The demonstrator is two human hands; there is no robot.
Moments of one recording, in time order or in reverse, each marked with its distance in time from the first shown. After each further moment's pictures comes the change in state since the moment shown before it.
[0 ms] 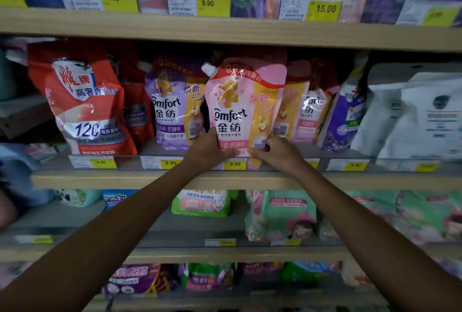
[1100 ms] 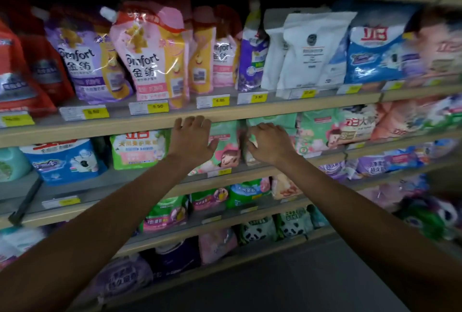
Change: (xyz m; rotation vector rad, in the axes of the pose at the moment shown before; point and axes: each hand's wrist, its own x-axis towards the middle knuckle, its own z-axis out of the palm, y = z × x) left_hand -0.157 0.153 0.073 0.696 -0.112 0.235; right_hand -0.208 0.076 -0.055 -0.572 -0.022 0.099
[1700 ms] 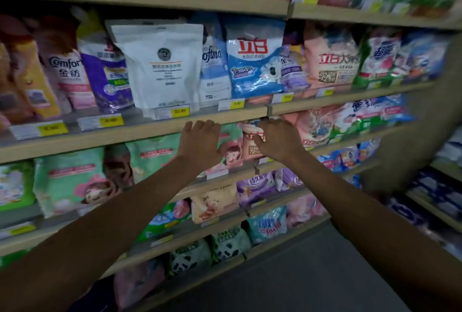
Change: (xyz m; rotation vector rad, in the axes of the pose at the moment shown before) left_hand 0.145 0.356 -0.014 -0.051 0.057 0.179; right_hand -0.063 0.366 -0.042 -0.050 0.109 0.202
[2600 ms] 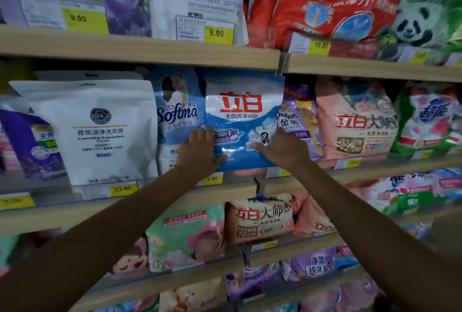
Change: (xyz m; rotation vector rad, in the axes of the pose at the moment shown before) left_hand 0.258 0.013 0.044 -0.082 0.147 -0.227; right_hand 0.248 0.144 0.032 0.260 0.049 0.093
